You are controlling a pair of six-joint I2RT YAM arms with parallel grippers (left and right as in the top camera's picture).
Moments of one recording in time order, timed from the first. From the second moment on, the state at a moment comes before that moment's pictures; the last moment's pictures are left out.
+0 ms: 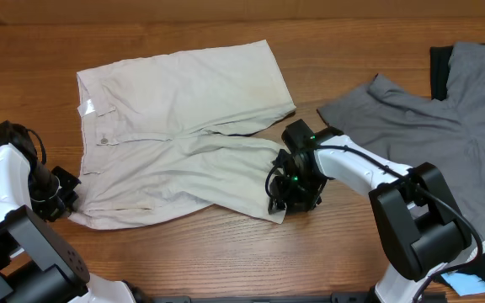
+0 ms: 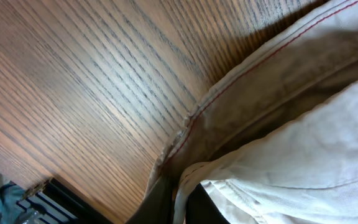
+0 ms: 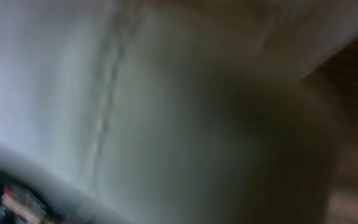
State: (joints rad) left arm 0.59 1.72 1.22 -1.22 -0.07 -0.44; right arm 0.47 1.88 1.07 -0.89 -0.49 0.29
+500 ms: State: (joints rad) left arm 0.59 1.72 1.22 -1.22 -0.07 -0.44; right arm 0.45 1.88 1.05 -1.20 -0.33 0.41
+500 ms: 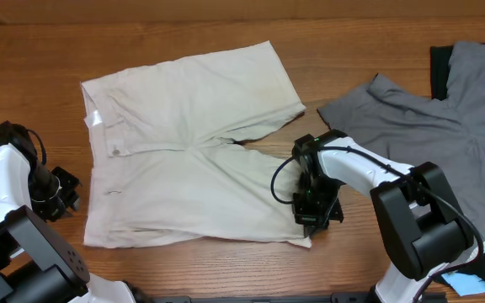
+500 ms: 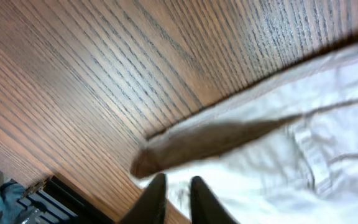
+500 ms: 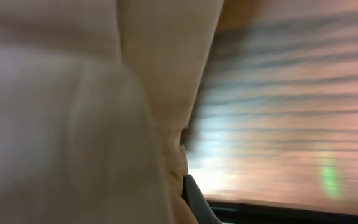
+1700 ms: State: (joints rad) left arm 0.37 1.72 1.19 -0.69 0.29 -0.24; right arm 0.41 1.88 1.05 -1.12 -0.27 0.44
